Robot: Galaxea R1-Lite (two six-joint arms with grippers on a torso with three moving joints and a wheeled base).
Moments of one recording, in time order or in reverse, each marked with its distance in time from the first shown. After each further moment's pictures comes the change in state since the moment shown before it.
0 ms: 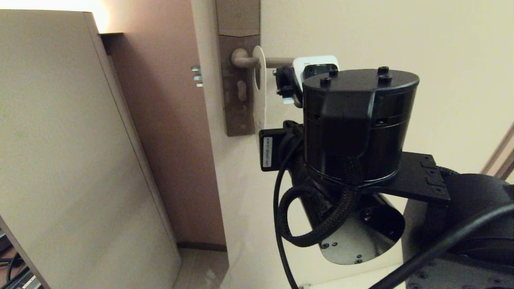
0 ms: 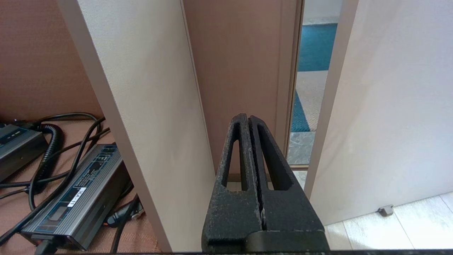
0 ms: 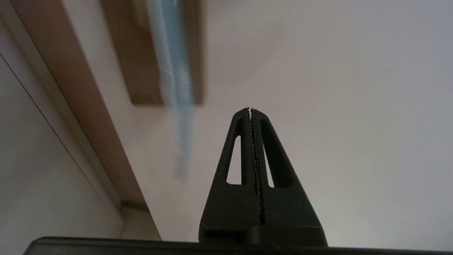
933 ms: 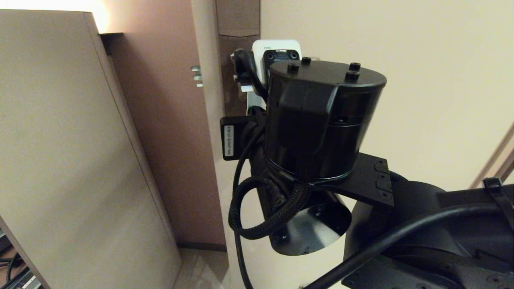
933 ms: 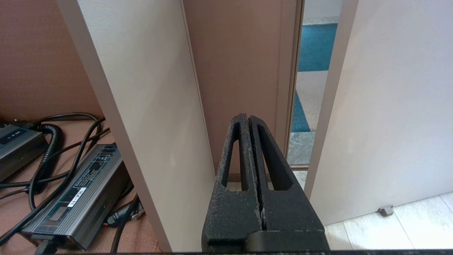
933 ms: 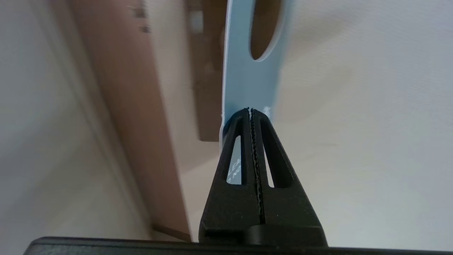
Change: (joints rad) left arm 0.000 0.000 0.000 0.000 0.000 0.000; right arm 0.044 0.108 -0.110 -0.179 0.061 -0.095
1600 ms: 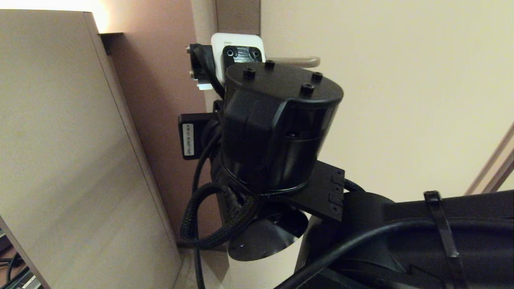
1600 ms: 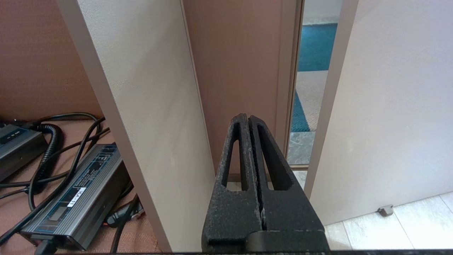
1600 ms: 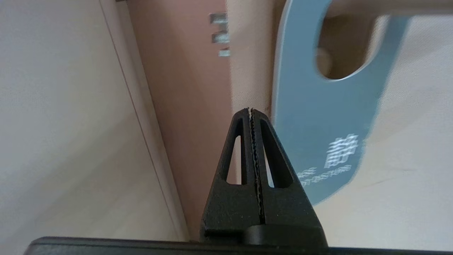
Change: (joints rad) left arm 0.000 0.000 0.000 0.000 0.000 0.000; right arm 0.037 0.103 -0.113 -0.099 0.090 -0.013
